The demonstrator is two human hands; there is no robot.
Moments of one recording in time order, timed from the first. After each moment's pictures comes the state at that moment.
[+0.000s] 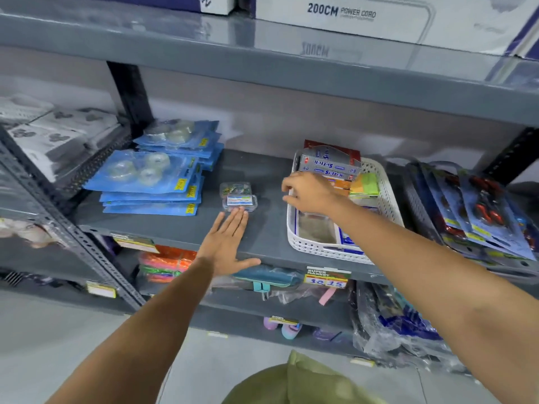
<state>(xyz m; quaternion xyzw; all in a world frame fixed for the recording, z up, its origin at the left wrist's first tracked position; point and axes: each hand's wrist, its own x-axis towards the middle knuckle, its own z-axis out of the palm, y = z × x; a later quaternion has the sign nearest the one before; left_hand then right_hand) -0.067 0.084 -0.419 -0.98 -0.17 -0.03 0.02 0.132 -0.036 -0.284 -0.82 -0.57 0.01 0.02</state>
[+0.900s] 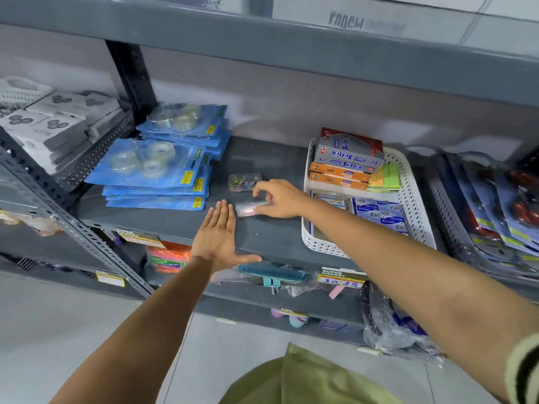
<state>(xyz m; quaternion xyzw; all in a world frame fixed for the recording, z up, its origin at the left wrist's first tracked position) -0.078 0.107 -0.418 -0.96 -0.26 0.02 0.00 0.100 0.025 -0.328 -0.78 -0.58 0.19 0.14</state>
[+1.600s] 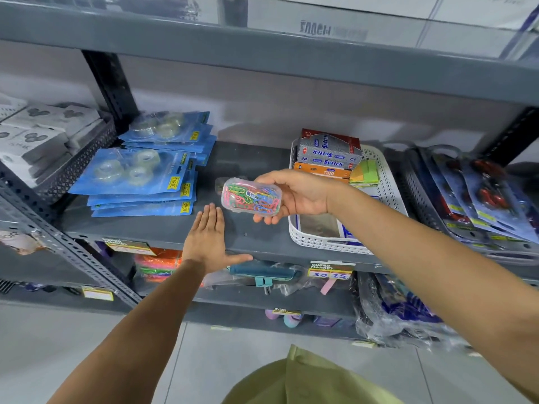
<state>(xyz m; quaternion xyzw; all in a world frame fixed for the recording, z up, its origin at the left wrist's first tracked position) -0.078 0.104 -0.415 -0.96 -0.27 0.01 -0.01 0.079 -0.036 -0.243 -0.57 -0.34 0.63 0.42</state>
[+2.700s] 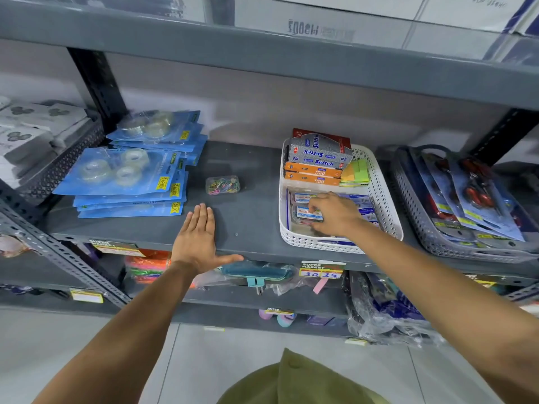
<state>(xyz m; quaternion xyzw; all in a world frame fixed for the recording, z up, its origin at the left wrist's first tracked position) -0.079 0.104 -0.416 -0.96 -0.28 0.03 0.01 0.152 -0.105 -0.333 -0.88 -0.47 0.05 -0.05</state>
